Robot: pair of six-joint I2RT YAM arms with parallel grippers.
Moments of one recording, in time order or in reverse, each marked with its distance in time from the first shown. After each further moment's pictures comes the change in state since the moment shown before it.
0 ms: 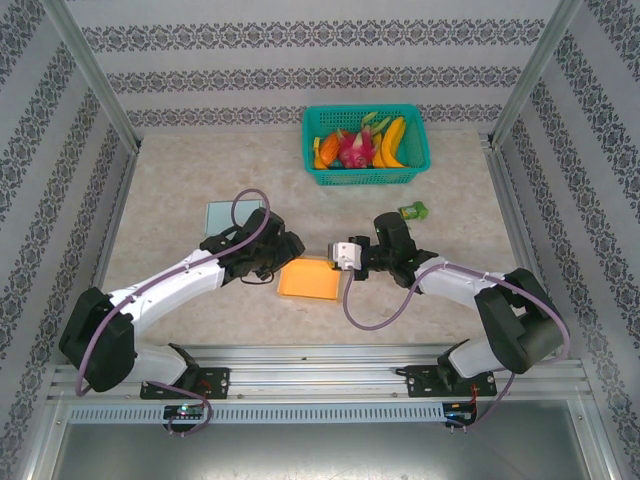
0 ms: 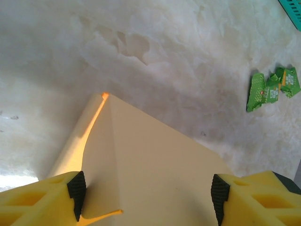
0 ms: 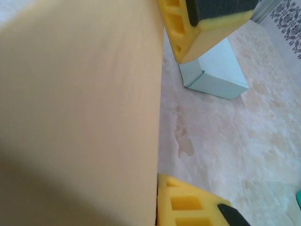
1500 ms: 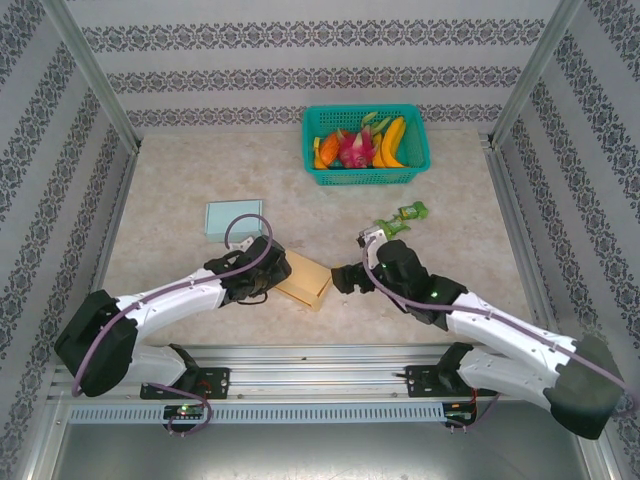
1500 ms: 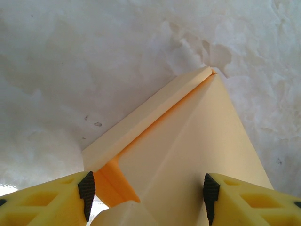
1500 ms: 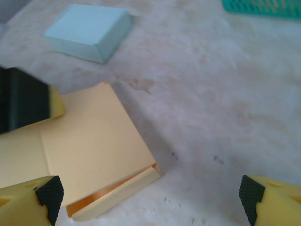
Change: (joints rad) left arm -0.058 -0.040 -0.216 0.085 -0.219 -0.051; right arm 0.266 -0.427 -0.042 -0.387 0.728 1.328
